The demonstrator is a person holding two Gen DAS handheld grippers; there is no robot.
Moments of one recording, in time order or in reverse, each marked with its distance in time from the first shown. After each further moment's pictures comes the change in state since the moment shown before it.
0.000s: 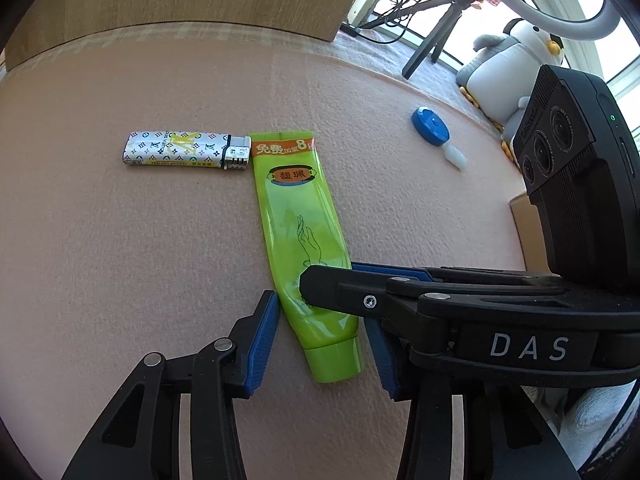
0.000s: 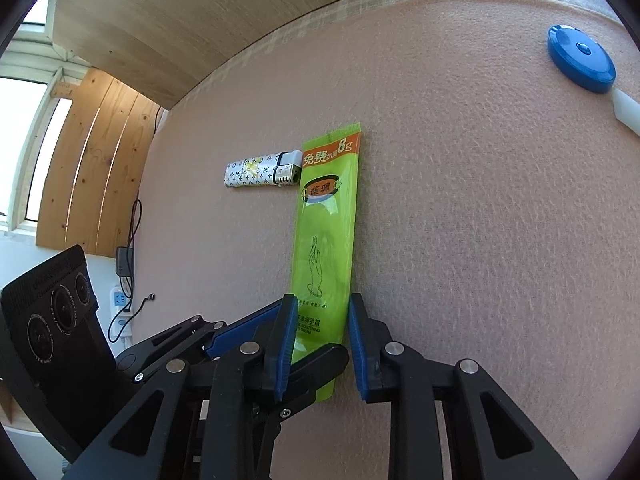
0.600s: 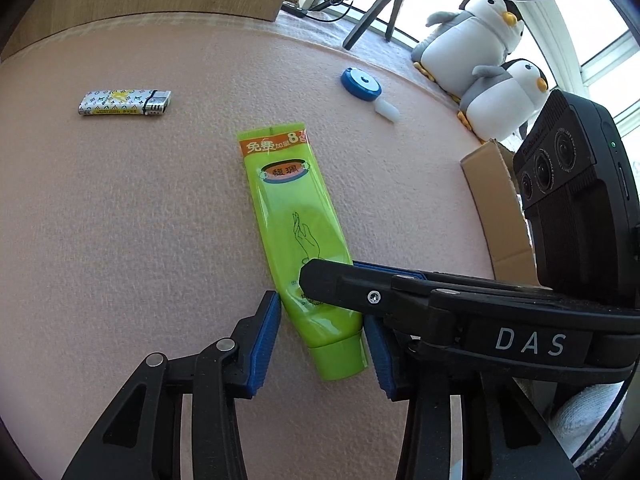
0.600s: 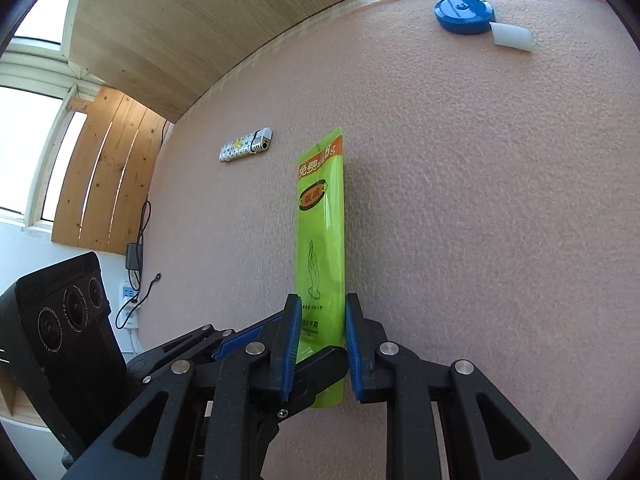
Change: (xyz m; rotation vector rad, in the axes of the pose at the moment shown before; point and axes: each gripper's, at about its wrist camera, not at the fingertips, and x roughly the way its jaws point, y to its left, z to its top) left arm -0.008 -0.069 -0.058 0.027 -0.001 -0.061; right arm -0.051 -0.034 -0.071 0.054 -0.090 0.027
